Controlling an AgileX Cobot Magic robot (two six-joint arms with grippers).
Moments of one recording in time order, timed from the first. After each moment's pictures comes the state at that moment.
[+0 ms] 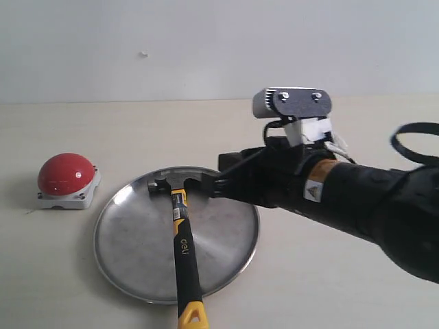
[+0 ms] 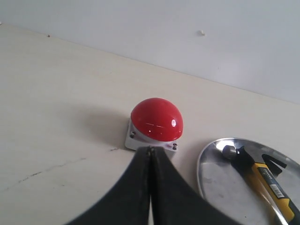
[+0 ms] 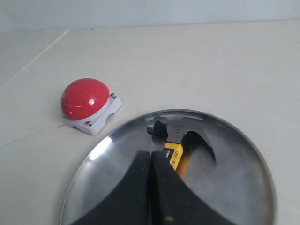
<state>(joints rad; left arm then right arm) -0.07 0.30 0.00 0.10 0.03 -0.40 0.74 1.54 -0.58 0.05 -0.46 0.37</state>
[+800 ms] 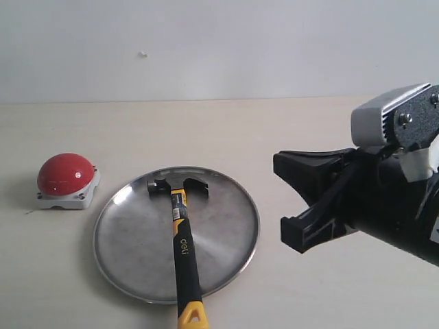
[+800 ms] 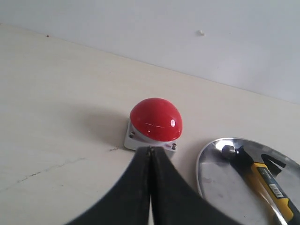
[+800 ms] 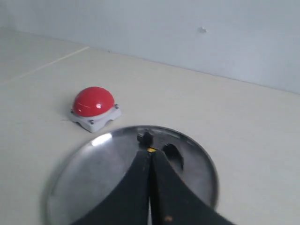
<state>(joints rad) -0.07 0.30 0.00 0.10 0.03 -0.40 0.72 1.12 -0.34 0.00 -0.42 0.15</state>
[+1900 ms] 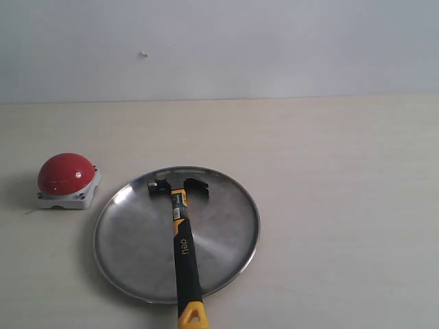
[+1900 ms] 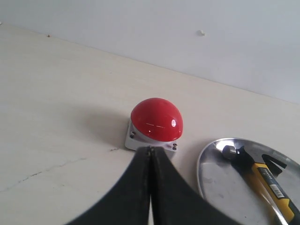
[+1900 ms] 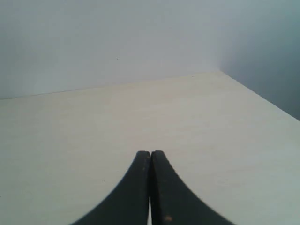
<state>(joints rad) -0.07 0.30 0.00 0.10 0.03 -0.40 -0.21 0.01 0.00 -0.12 0.27 0.16</state>
